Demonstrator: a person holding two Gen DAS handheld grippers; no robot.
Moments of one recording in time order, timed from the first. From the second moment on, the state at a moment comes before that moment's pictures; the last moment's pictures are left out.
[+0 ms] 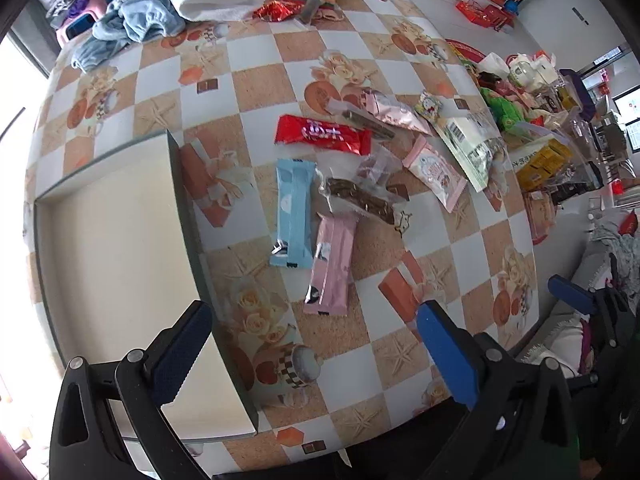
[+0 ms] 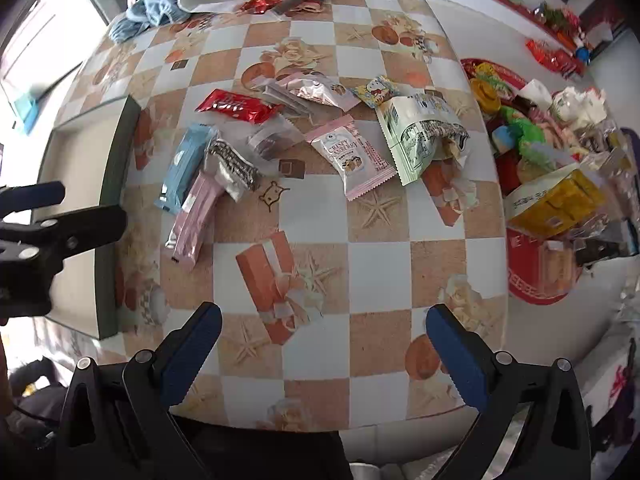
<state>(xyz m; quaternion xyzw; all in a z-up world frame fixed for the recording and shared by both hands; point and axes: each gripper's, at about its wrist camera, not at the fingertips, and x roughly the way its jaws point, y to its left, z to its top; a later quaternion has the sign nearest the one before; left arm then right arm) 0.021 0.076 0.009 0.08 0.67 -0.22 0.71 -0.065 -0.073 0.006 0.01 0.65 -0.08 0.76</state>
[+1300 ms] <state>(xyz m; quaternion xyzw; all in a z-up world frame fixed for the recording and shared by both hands) 0.040 0.048 -0.034 0.02 0.71 -0.12 0.70 0.006 -0.212 -0.011 -0.01 0.59 -0.02 0.80</state>
